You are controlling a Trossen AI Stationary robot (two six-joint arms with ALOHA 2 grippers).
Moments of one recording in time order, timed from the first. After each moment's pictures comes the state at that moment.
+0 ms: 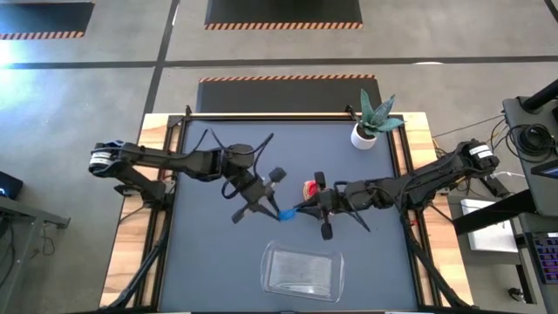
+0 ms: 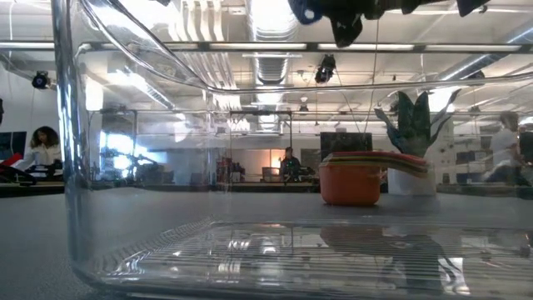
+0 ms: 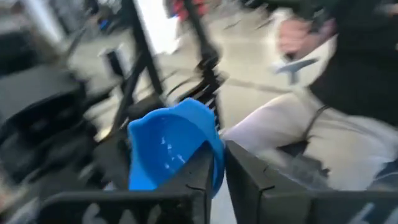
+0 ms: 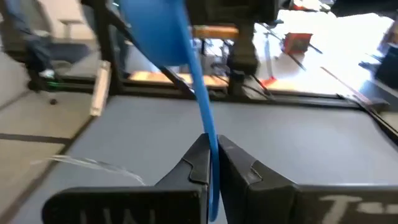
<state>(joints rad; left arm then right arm) -0.01 1.47 1.13 0.08 0.74 0.40 0.25 1.36 0.77 0.46 0.14 0.00</state>
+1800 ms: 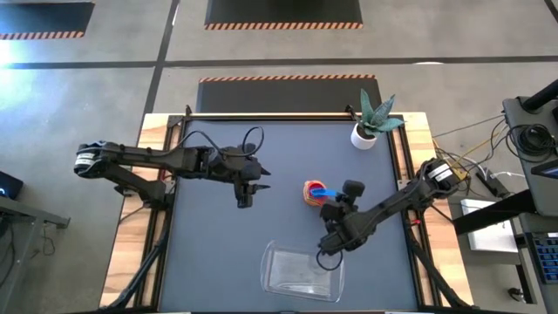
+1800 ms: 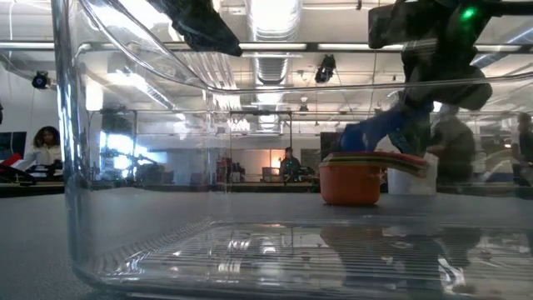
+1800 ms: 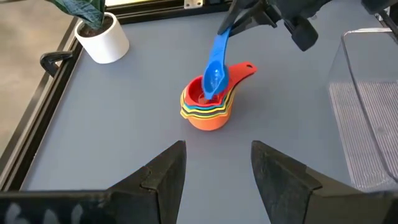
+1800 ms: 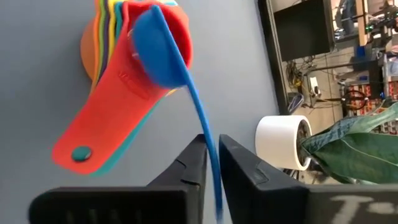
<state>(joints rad) -0.01 1.31 1.08 -0.38 -0.08 0.09 0.48 1.80 1.30 -1.40 0.76 0.87</state>
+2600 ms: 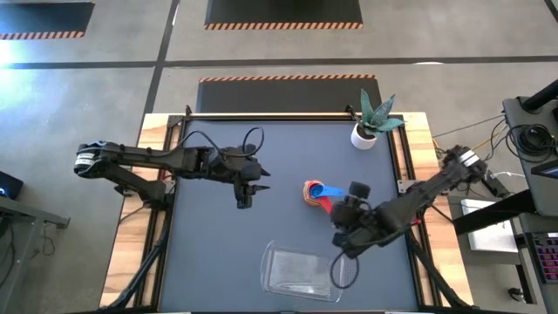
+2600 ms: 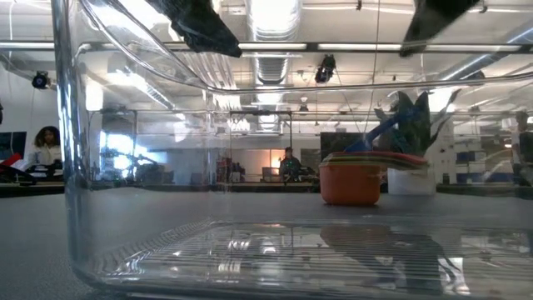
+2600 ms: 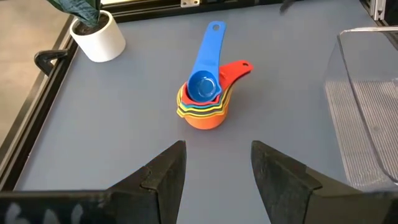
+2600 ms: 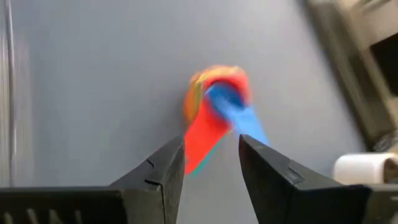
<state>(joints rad) -0.01 1.31 1.07 -0.38 -0.07 0.09 0.55 1.54 1.32 -1.16 0.62 0.74</state>
